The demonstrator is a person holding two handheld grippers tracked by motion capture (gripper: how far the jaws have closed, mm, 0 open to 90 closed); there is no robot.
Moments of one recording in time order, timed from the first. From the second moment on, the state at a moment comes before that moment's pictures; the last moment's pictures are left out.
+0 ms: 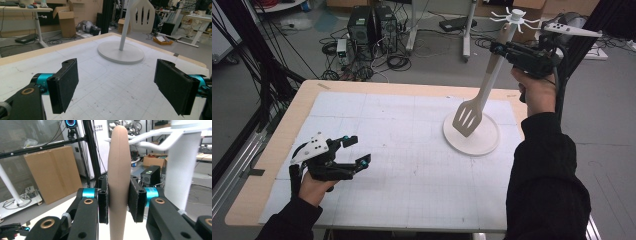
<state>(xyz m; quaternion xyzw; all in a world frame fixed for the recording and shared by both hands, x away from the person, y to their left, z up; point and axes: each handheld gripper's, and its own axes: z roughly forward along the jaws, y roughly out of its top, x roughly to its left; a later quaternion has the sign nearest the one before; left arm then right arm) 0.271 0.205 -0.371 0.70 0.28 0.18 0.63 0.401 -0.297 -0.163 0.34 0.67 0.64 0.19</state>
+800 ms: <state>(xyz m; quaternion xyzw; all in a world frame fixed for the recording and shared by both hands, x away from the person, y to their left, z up) 0.271 0.214 -0.374 0.70 0.29 0.19 0.63 0.312 -0.303 -0.251 0.37 0.68 0.54 0.33</state>
